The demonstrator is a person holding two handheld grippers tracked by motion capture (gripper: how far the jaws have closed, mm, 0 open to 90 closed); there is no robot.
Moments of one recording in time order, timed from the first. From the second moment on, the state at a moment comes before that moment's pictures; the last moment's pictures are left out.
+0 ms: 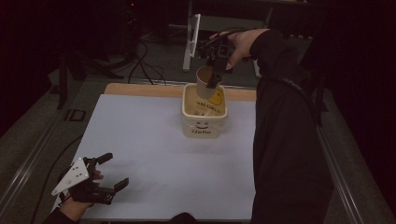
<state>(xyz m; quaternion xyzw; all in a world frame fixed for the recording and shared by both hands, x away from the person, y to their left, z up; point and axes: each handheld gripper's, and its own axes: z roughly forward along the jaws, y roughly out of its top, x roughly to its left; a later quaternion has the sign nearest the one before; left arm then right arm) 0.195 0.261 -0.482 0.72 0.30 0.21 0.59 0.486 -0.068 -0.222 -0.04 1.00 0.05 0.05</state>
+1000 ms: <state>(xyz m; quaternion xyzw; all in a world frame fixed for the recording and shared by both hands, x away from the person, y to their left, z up) 0.194 0.260 -0.482 0.72 0.30 0.21 0.59 0.512 -0.073 -0.274 -0.01 1.00 0.06 0.02</state>
